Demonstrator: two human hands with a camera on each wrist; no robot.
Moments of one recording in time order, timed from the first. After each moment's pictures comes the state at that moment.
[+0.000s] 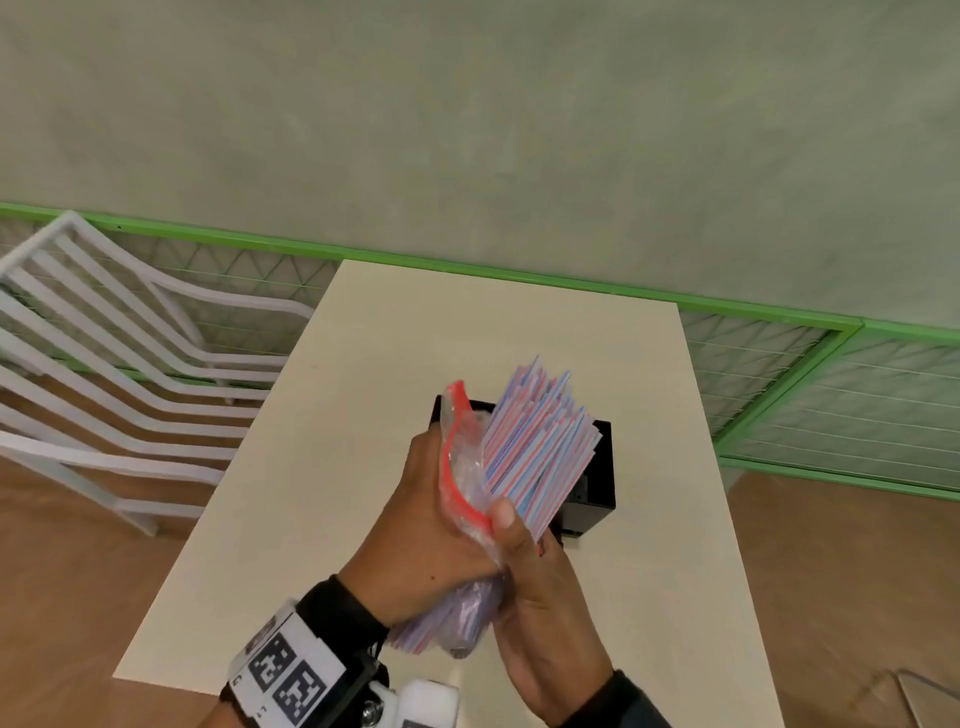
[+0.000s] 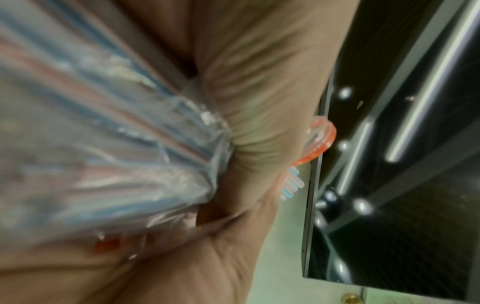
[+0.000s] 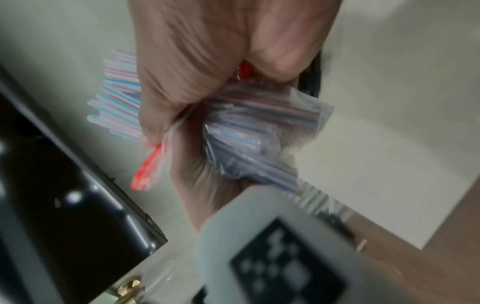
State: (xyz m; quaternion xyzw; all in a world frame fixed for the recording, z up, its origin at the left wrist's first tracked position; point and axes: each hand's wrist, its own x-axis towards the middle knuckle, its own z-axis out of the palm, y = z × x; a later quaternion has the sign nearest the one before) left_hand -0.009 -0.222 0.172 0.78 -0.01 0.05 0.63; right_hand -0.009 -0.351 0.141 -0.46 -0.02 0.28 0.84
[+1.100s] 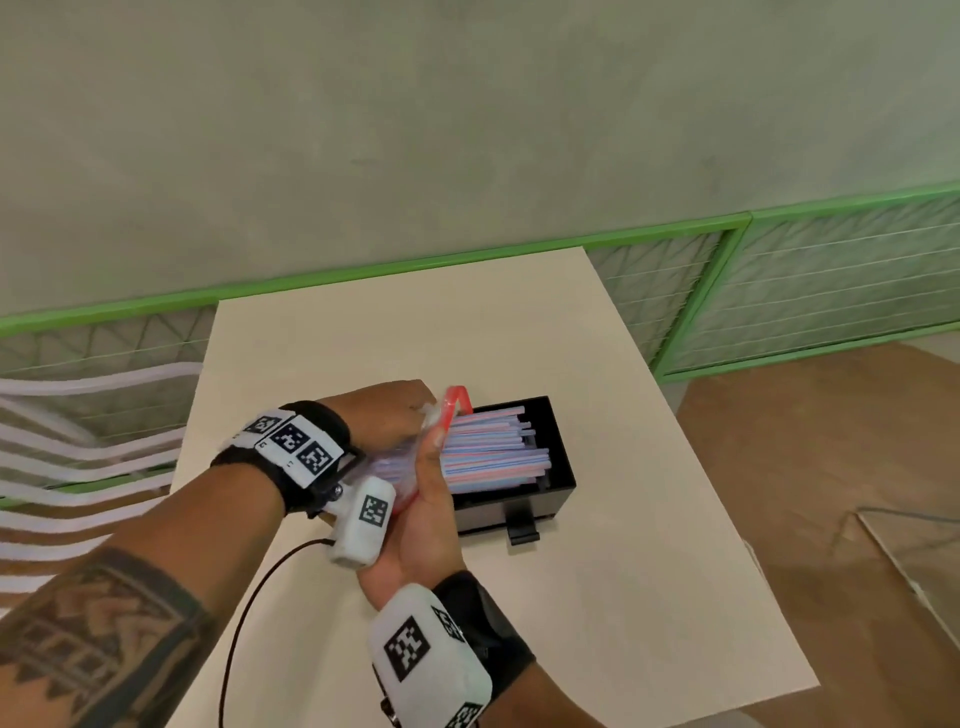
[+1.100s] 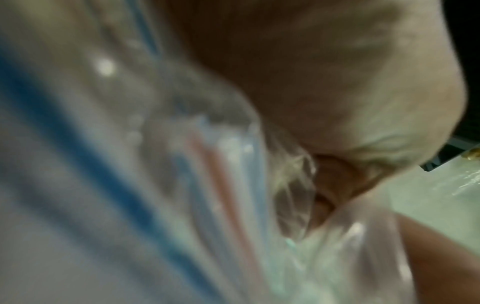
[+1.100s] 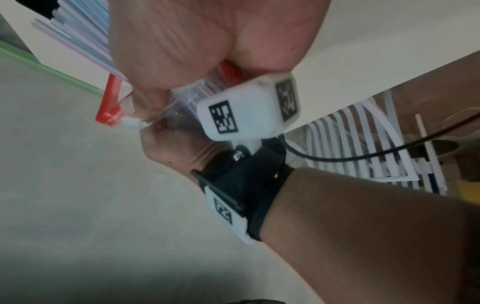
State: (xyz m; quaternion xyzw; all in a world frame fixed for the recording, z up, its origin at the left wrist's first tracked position) left_hand 0.175 -0.191 0.142 0.93 -0.05 -0.30 0.22; right_hand 0.068 -0.254 0.095 -0.14 0.18 0.26 0.94
